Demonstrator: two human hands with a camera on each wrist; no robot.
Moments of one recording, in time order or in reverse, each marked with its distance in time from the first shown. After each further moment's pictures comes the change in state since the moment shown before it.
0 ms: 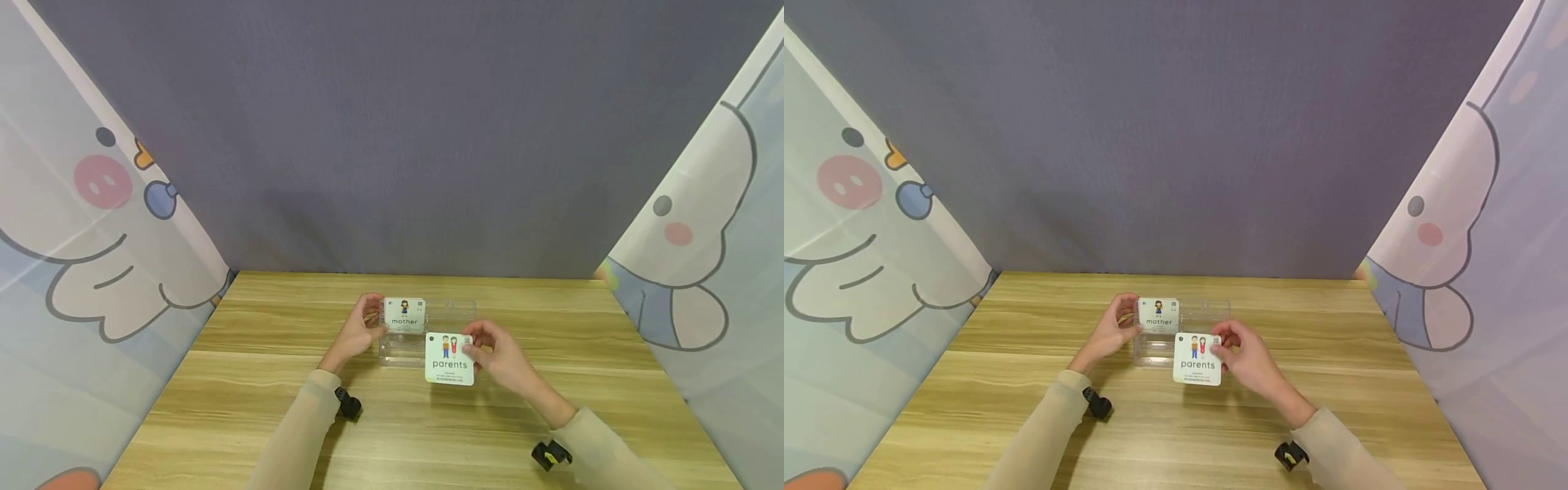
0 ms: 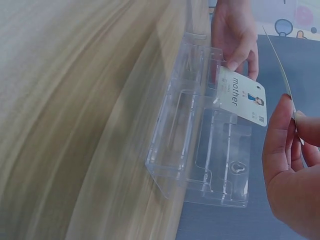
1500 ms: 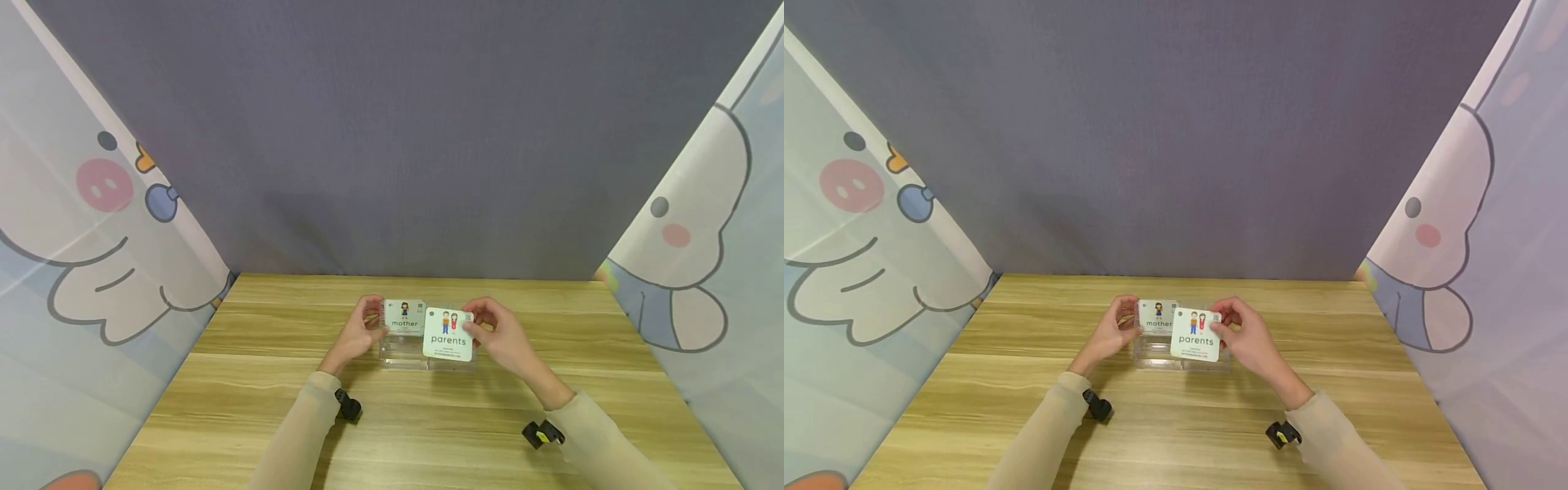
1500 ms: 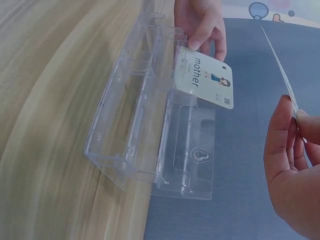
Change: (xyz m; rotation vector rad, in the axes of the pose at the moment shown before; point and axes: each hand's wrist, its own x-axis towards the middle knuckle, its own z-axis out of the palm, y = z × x) left_hand -0.001 0.003 0.000 0.024 0.001 -0.013; right_hand 0.022 -0.022 -0.012 0.030 0.081 -0.094
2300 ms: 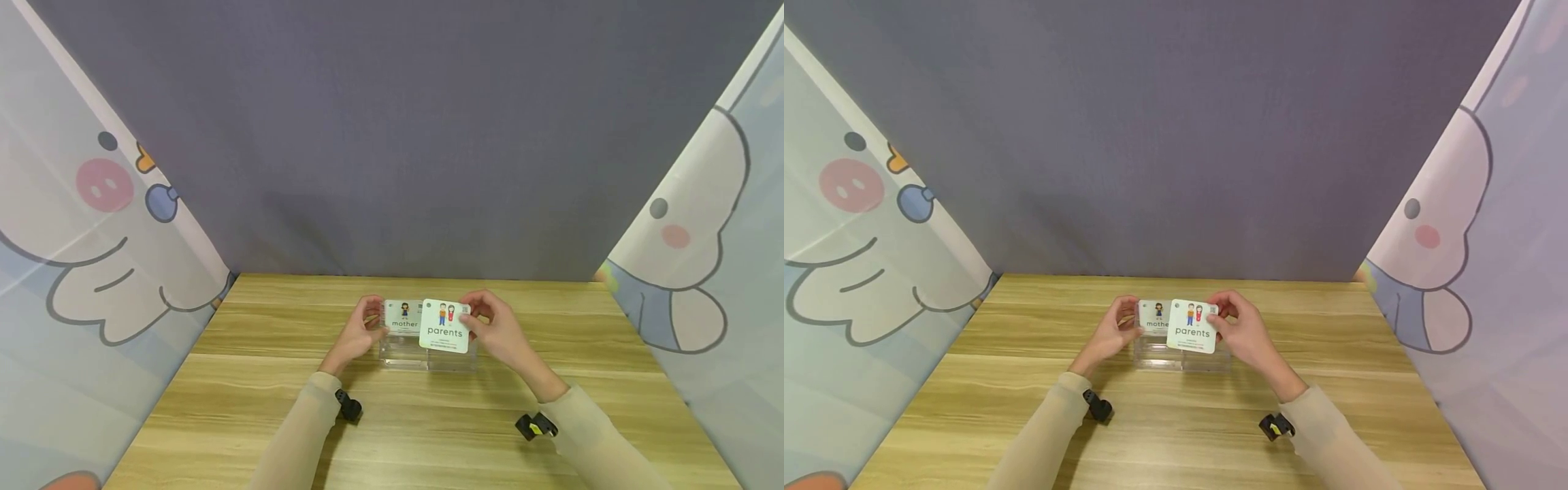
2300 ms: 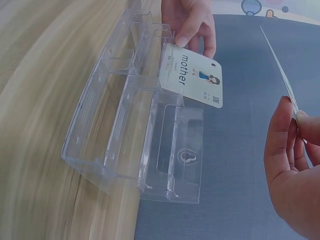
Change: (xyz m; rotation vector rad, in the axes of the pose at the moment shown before) left_hand 0.001 -0.002 0.002 -0.008 0.009 0.013; right_hand 0.012 -0.003 0.003 0.002 0.021 -0.024
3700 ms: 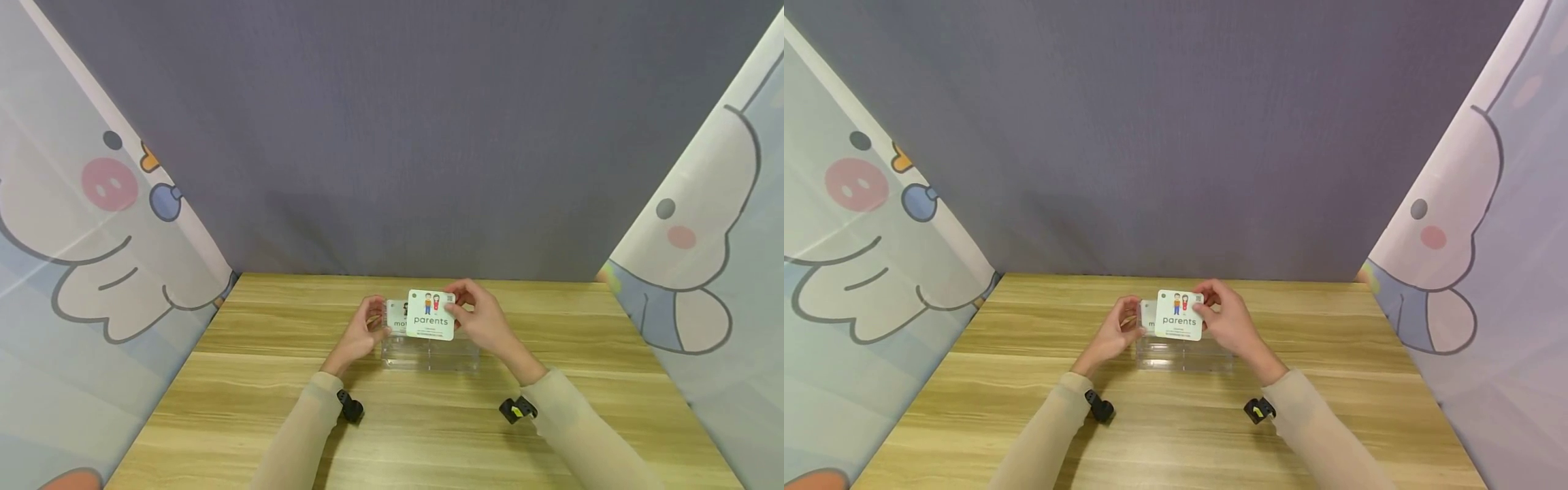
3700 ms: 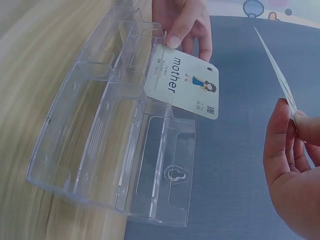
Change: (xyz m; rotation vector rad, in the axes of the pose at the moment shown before) left_hand -0.002 -0.002 0.000 0.003 -0.013 0.021; right_hand 0.023 -0.009 0.021 -0.071 -0.018 -0.043
